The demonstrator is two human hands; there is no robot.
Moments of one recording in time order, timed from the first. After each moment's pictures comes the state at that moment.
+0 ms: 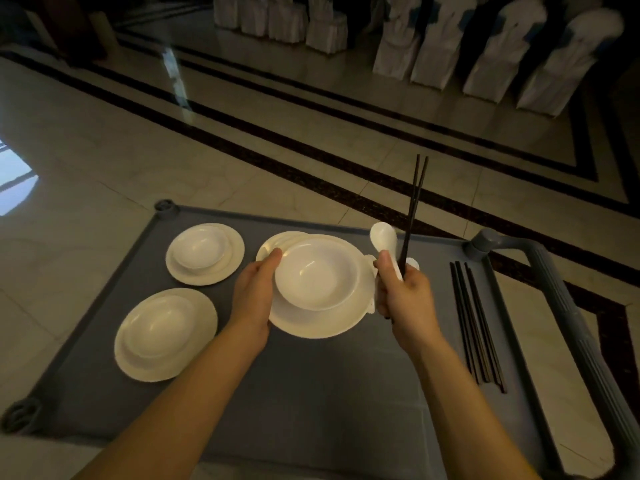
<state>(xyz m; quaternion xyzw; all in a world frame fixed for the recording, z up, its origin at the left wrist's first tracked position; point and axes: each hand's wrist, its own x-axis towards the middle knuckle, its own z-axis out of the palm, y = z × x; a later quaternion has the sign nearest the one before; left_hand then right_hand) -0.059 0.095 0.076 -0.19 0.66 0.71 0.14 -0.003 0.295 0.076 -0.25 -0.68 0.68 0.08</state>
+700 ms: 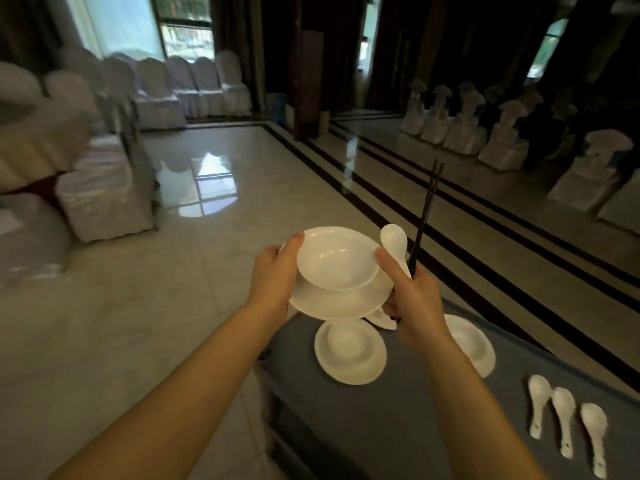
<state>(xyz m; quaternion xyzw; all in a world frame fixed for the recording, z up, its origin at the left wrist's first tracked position) 0.024 -0.182 0.216 -0.27 0.62 0.72 -0.17 -0.001 0.001 0.214 -0.02 -0.67 0.74 -0.04</state>
